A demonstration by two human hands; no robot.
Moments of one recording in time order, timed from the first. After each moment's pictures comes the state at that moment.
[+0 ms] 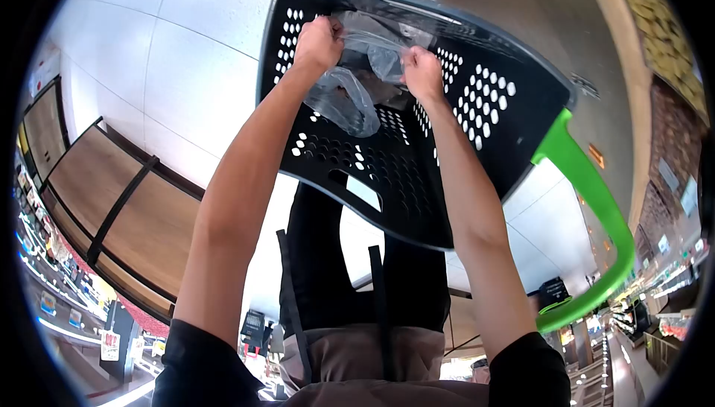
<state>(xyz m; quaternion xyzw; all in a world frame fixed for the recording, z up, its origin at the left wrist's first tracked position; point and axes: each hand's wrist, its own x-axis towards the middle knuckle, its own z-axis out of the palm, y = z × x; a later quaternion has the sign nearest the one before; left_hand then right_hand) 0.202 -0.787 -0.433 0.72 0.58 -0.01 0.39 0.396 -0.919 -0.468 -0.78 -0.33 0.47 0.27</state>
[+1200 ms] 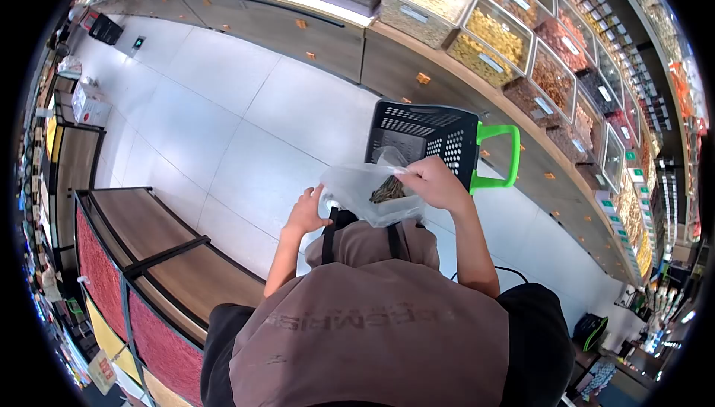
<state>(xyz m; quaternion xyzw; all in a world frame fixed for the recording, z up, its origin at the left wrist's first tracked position) -0.189 -0.960 0.016 0.79 0.47 -0.08 0.38 0.133 -1.013 0.200 -0.65 -0.58 0.43 0.25</state>
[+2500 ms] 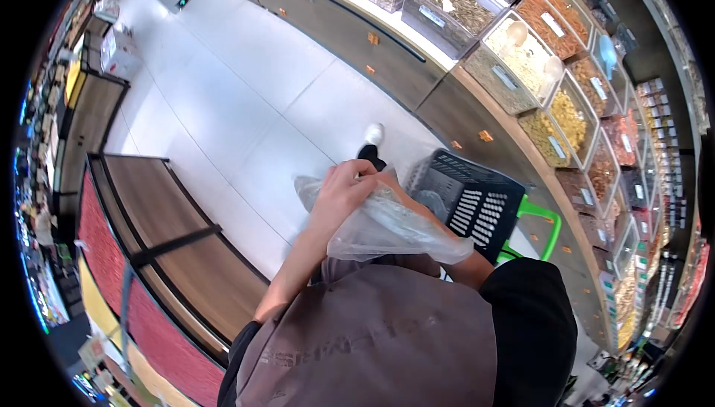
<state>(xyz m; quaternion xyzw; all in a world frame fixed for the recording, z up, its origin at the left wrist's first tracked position) -0.184 -0.760 0.177 0.85 0.36 0.31 0.22 0.000 -0.794 0.179 -0.37 -0.68 0.56 0.28</state>
